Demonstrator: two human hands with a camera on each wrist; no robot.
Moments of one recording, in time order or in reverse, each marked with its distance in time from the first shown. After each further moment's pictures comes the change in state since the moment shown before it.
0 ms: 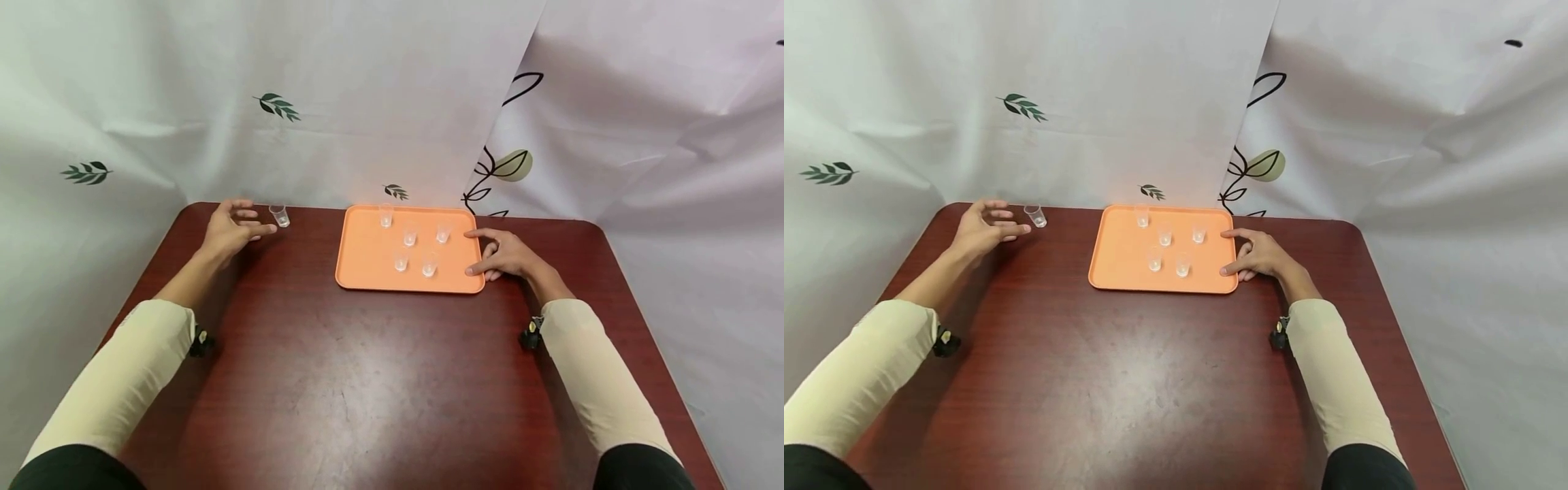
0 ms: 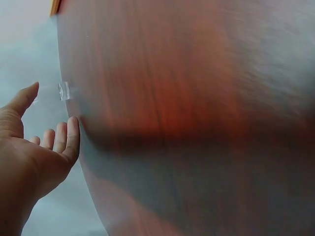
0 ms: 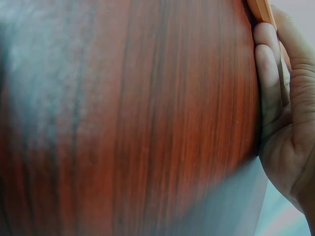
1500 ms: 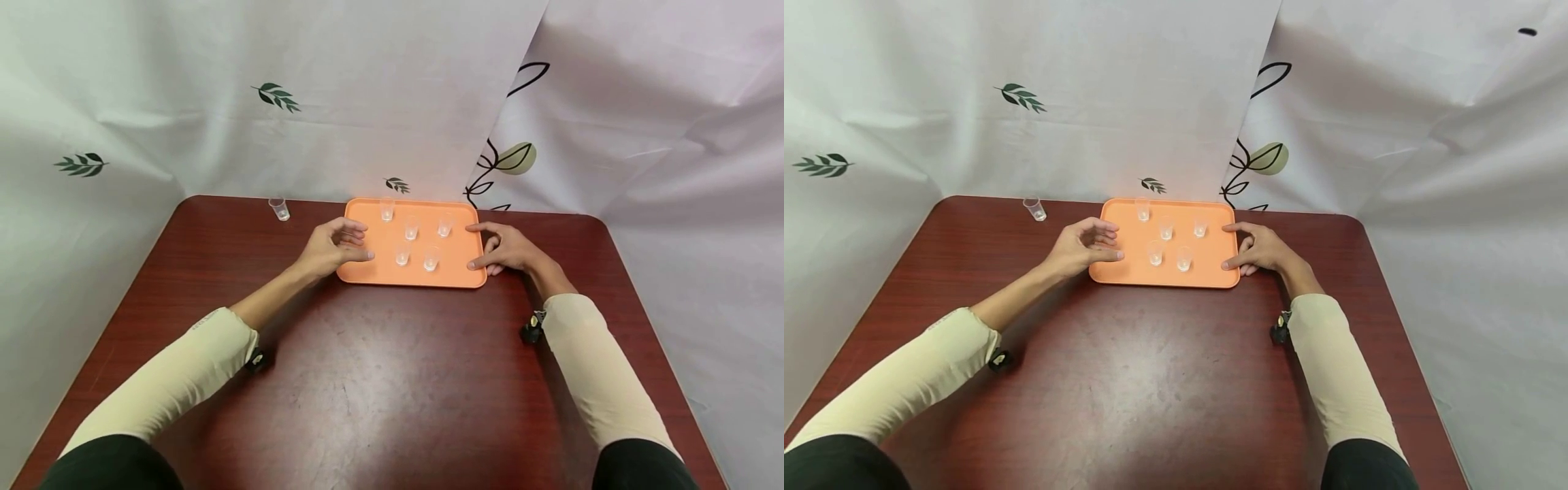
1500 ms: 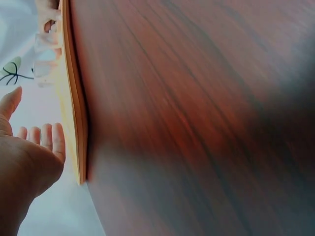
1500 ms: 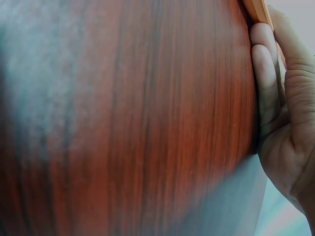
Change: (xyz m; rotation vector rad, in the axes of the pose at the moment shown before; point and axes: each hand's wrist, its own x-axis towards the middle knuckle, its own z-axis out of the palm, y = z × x) left_hand -0.062 0.057 0.154 -0.189 -0.328 0.229; right_hand 0.002 0.000 -0.001 0.024 -0.032 -0.012
